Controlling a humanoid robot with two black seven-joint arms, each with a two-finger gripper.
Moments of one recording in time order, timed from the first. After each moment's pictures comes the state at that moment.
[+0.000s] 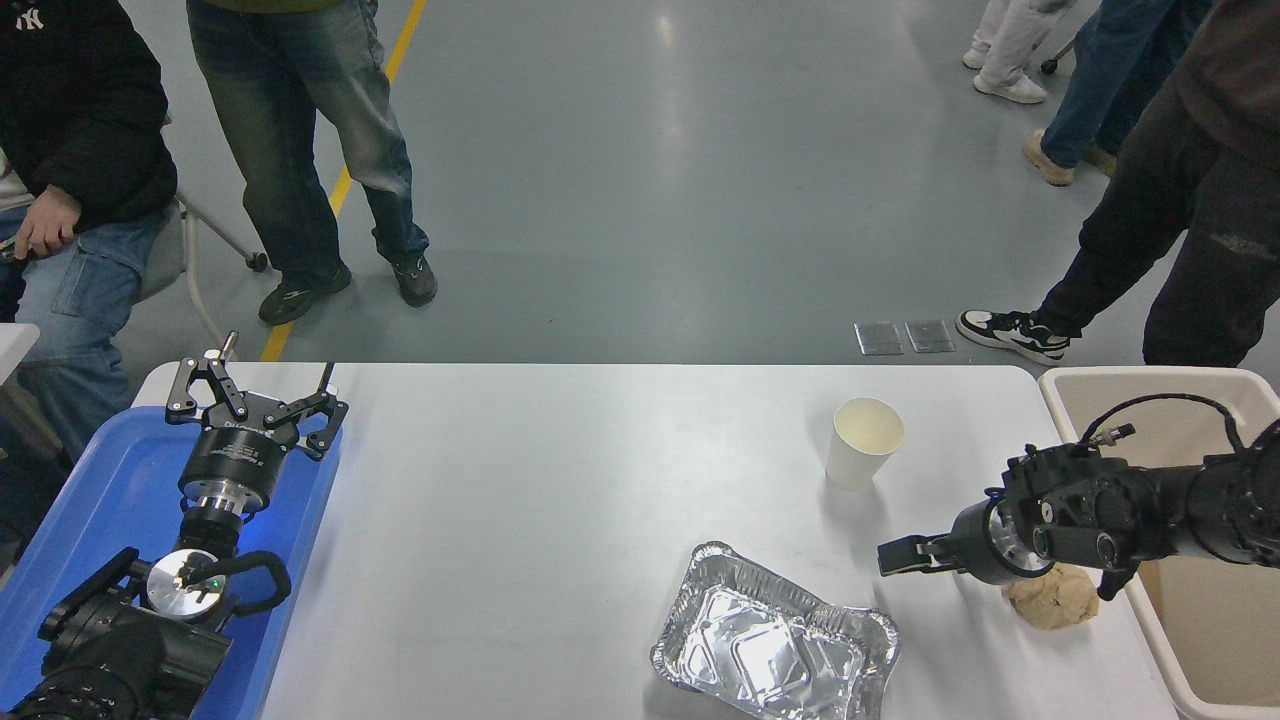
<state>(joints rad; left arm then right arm) -0.53 0.19 -1.22 -0.31 -0.10 -0.79 -0.17 1.14 -0.27 -1.07 0.79 -0.51 0.21 0.25</state>
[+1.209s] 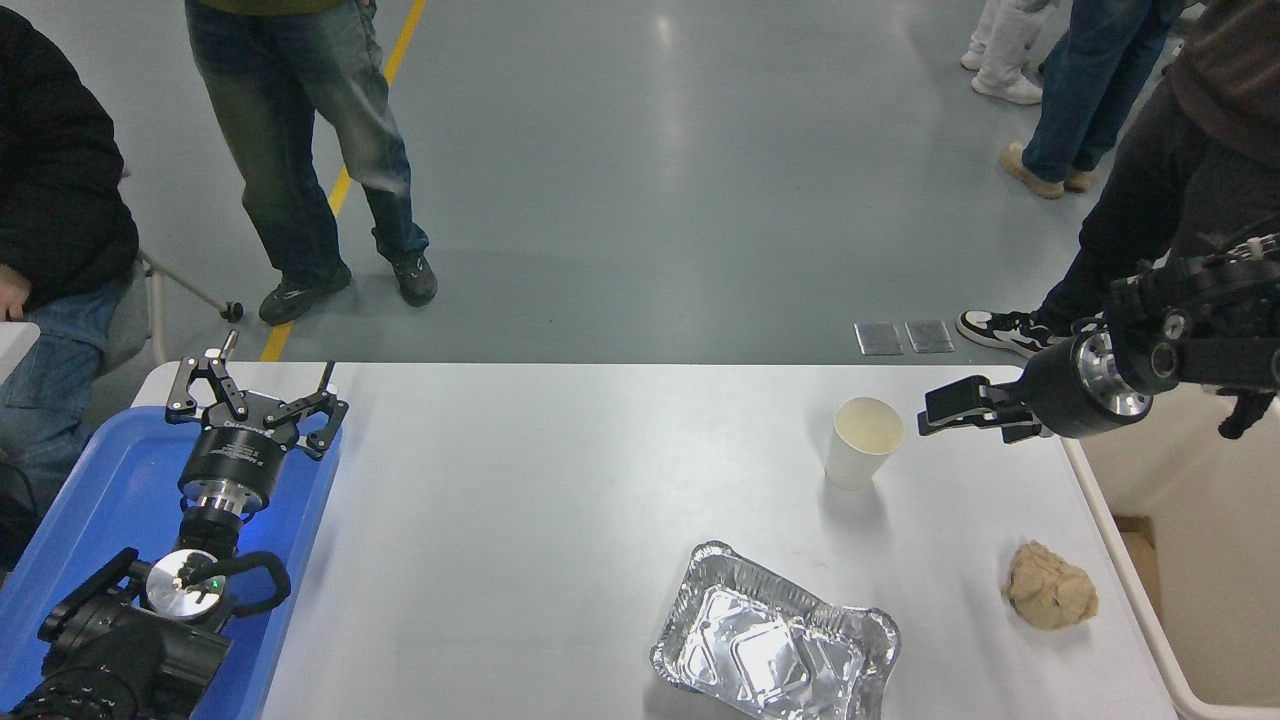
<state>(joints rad) -0.53 0.19 -1.22 -0.31 -0.10 -0.79 -0.17 1.93 -0.59 -1.17 1.28 -0.44 0.44 0.26</state>
